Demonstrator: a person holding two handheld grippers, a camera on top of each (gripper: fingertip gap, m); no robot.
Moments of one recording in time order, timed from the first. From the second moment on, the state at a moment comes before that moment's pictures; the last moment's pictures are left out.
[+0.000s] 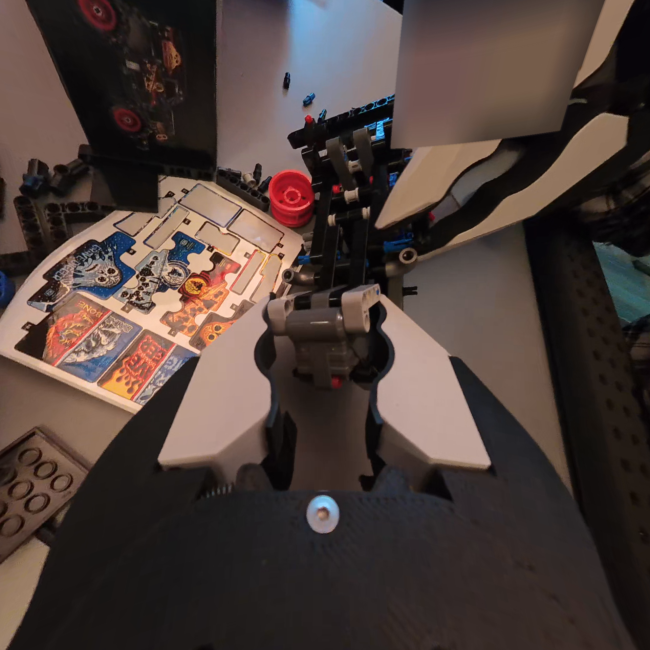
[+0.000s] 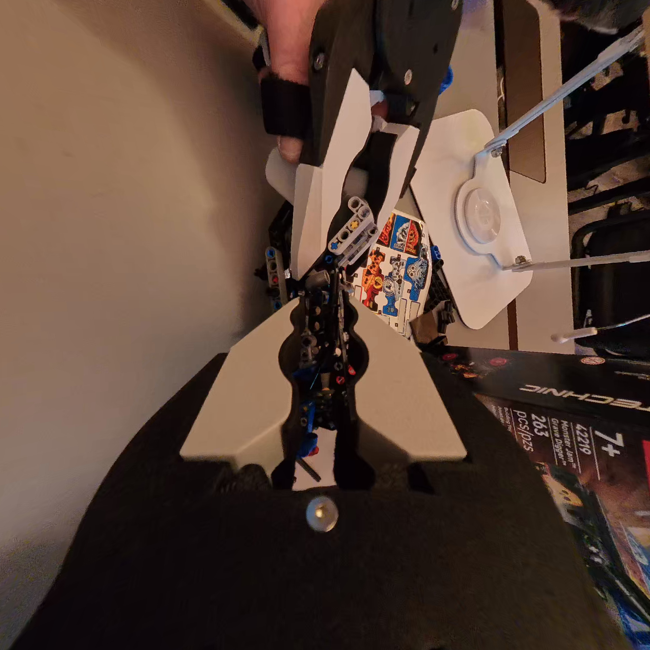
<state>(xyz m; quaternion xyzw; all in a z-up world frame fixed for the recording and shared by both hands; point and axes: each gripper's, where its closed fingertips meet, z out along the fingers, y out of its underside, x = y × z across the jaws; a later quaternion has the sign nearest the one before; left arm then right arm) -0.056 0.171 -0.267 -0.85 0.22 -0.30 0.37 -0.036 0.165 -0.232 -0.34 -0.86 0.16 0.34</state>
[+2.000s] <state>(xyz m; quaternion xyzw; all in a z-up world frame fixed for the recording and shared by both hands) -0.052 0.174 -0.265 -0.85 0.21 -0.28 0.39 -0.025 0.163 -0.219 -0.40 -0.84 0.24 0.29</state>
